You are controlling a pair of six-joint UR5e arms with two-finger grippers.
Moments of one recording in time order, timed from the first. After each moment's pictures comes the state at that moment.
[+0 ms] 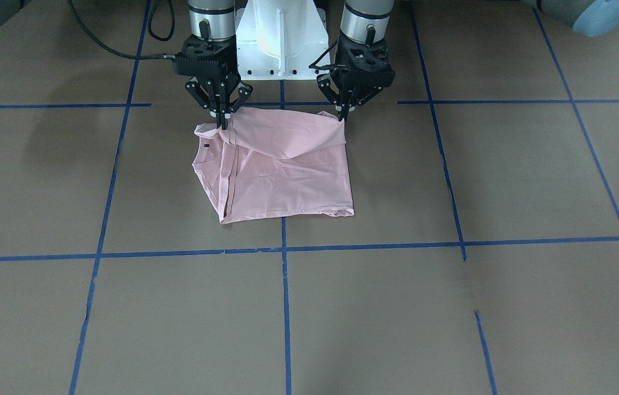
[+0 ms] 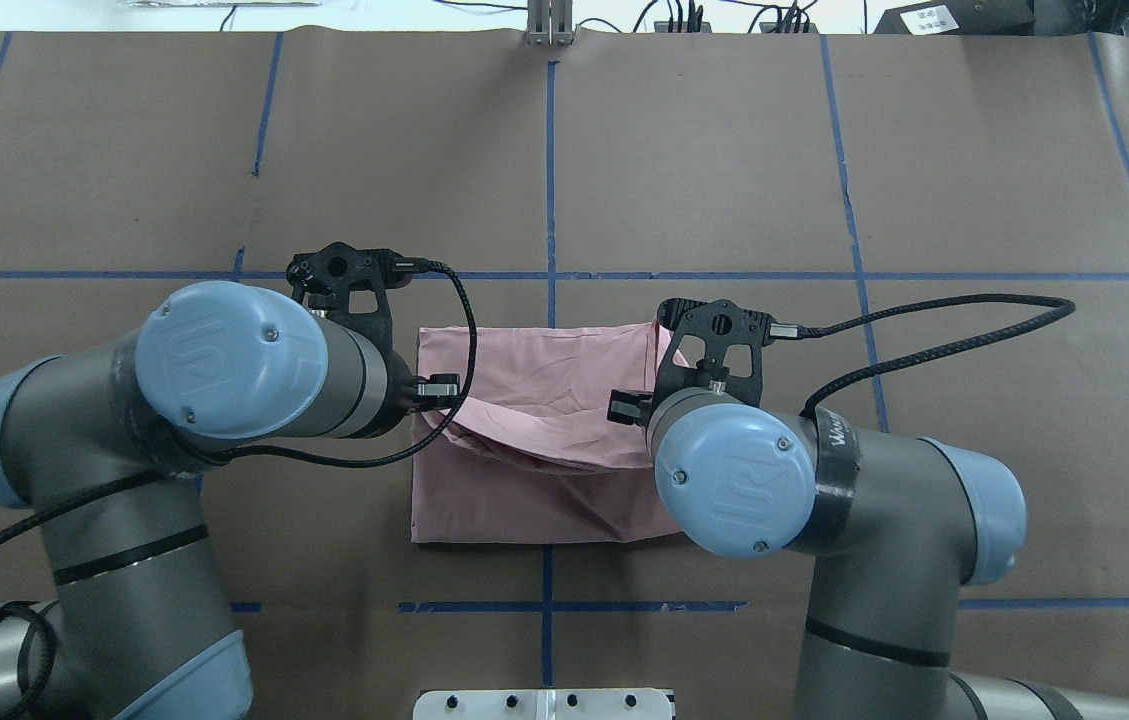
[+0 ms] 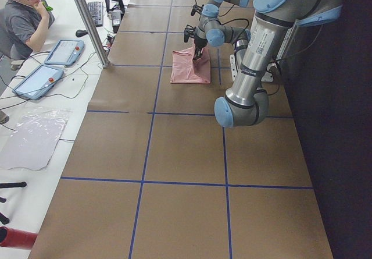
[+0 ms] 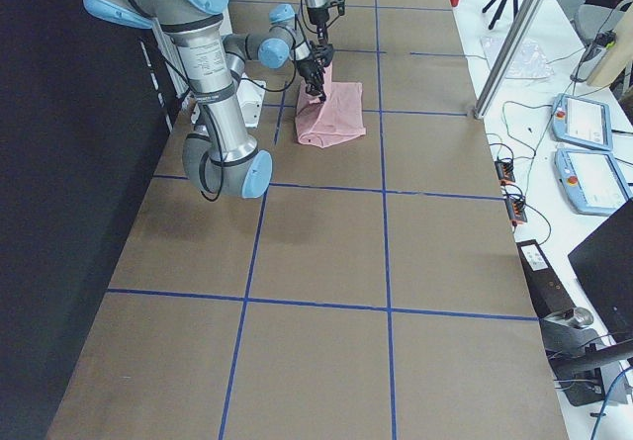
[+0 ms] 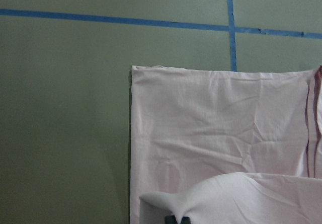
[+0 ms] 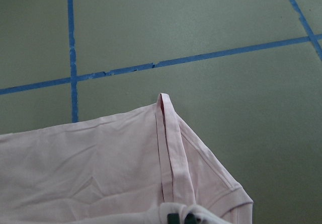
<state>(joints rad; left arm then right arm) -0.46 -2.12 -2.03 -1.47 -1.68 -1.31 0.32 -1.04 2.03 -1.78 1.36 1.53</state>
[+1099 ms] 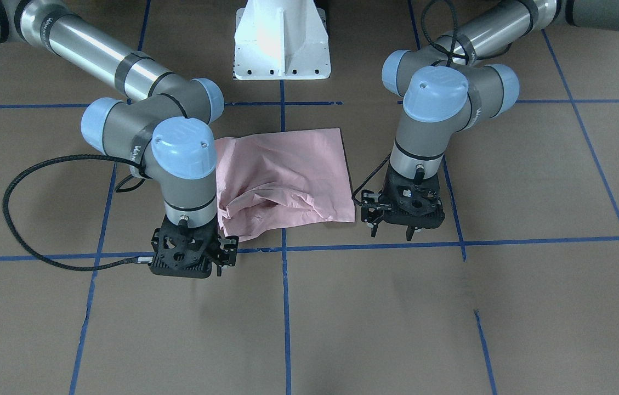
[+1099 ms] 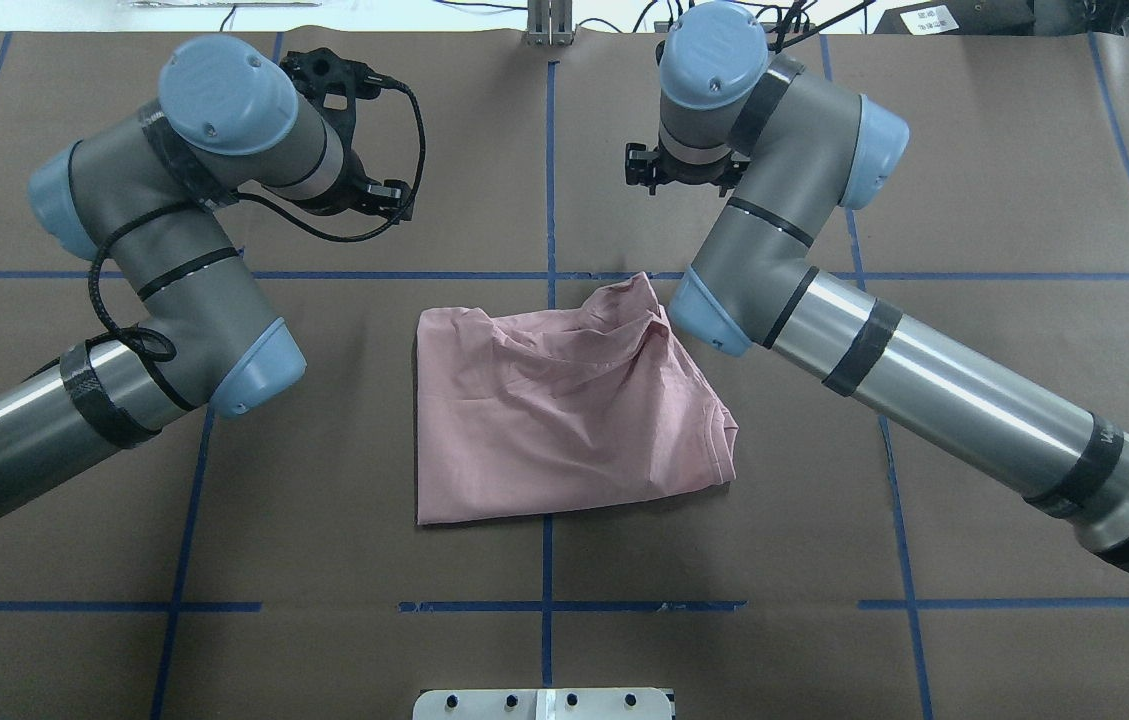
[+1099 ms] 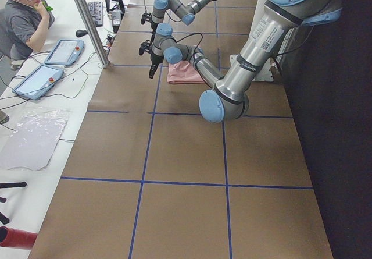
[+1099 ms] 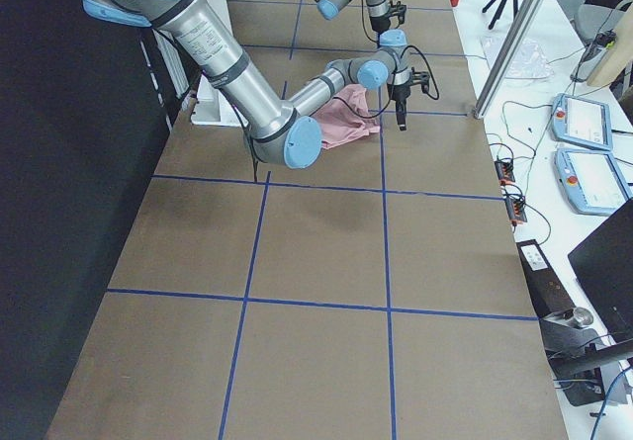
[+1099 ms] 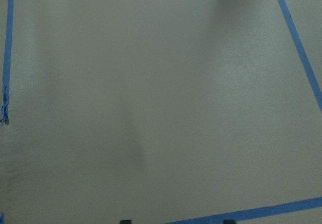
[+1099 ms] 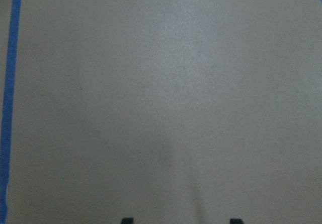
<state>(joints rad) -0.77 -2.22 -1.55 -1.80 -1.82 -0.87 0.77 -0.73 1.28 -1.45 1.79 1.07</state>
